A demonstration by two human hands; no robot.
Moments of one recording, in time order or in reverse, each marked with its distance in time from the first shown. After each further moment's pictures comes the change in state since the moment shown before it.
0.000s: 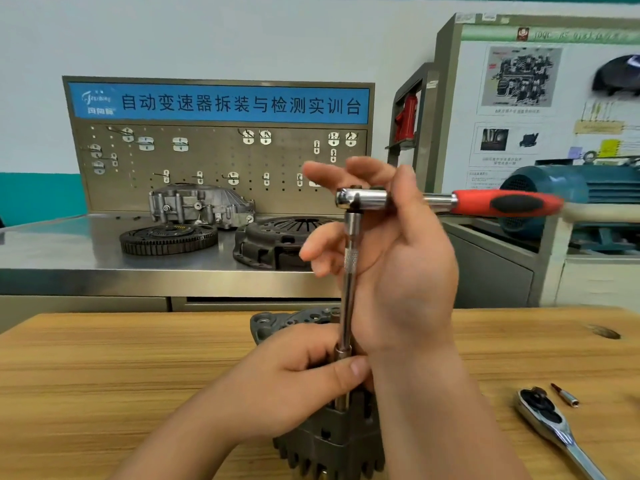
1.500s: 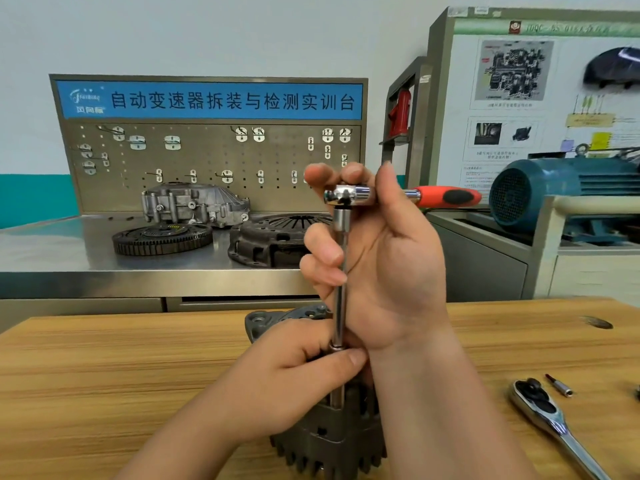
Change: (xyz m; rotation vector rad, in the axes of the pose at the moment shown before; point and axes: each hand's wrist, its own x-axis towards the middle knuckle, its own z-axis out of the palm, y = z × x) left_hand 0.003 -0.002 0.002 0.141 0.097 0.042; right_hand 0.006 0.000 -0.010 0.394 -0.161 0.220
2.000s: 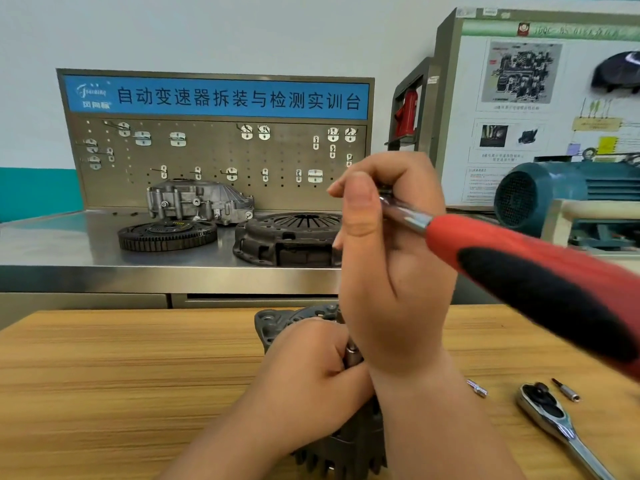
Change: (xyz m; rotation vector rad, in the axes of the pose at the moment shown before) left_hand 0.004 -0.008 0.019 0.235 0.213 -0.006; right_hand 0.004 -0.003 0.015 -1.275 0.205 -0.383
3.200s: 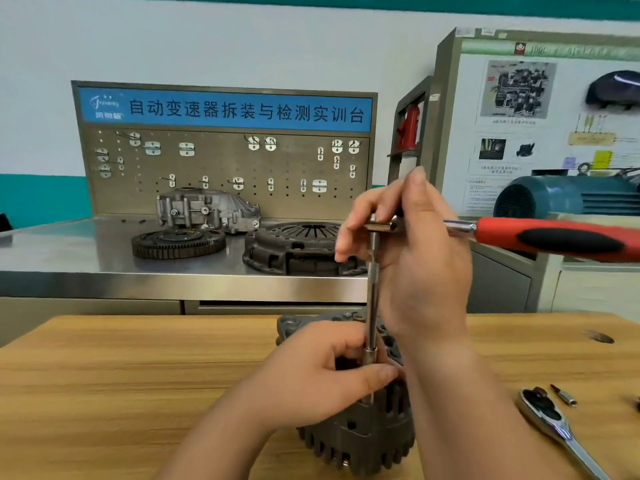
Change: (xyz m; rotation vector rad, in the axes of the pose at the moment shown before) left_hand -0.004 0.006 -0.030 -0.251 -0.250 0.020; right_hand -0.004 -0.004 0.012 0.567 0.120 0.070
